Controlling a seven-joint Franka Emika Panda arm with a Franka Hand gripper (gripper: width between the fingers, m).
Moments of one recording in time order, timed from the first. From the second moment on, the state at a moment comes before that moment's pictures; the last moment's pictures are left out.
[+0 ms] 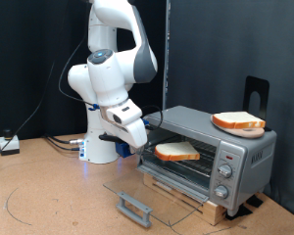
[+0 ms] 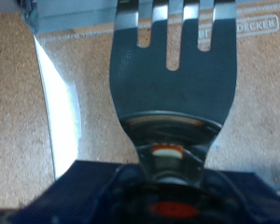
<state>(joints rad) -0.40 -0.29 0.26 -2.71 0.46 2.28 -1.50</state>
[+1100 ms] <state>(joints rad) -0.40 -0.31 0.30 -2.73 0.55 2.30 -1.45</state>
